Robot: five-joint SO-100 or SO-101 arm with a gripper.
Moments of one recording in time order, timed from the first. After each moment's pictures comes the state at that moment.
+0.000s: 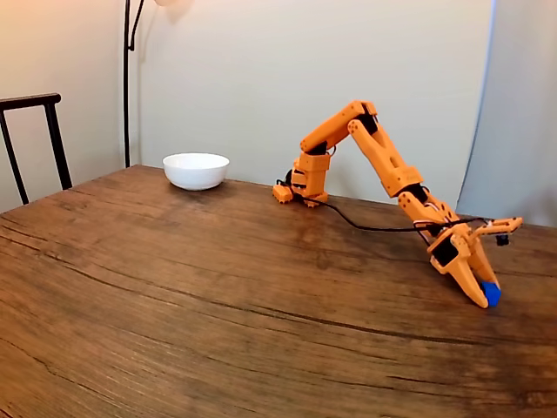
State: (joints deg) arm -47.2 41.9 81.0 -14.1 89.9
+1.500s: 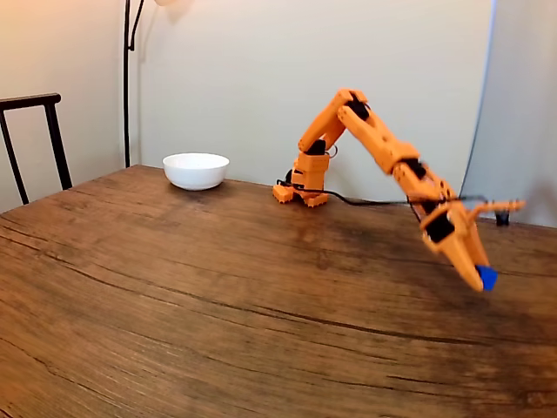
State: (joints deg) arm -41.3 55.7 81.1 4.4 100.5
